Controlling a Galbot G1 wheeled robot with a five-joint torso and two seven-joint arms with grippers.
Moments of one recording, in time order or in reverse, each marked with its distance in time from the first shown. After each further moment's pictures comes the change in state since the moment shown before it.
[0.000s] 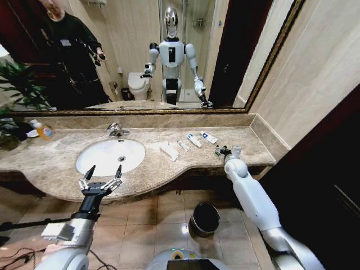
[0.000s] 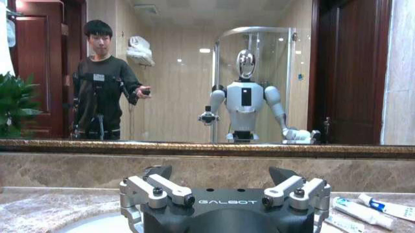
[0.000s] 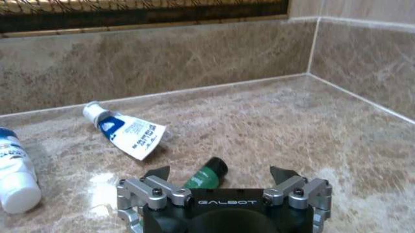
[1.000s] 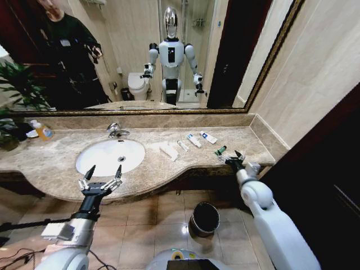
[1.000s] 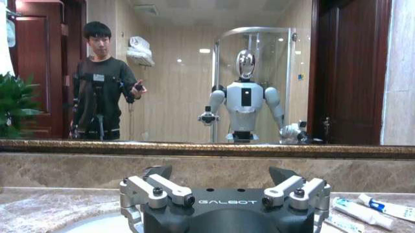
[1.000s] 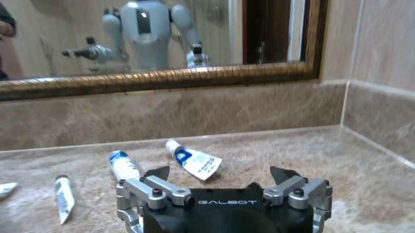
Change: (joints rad) left arm 0.000 0.000 0.000 0.000 0.000 0.000 0.000; right arm -0.271 -0.027 0.096 0.356 -0.103 0.067 -0.173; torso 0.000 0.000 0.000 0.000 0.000
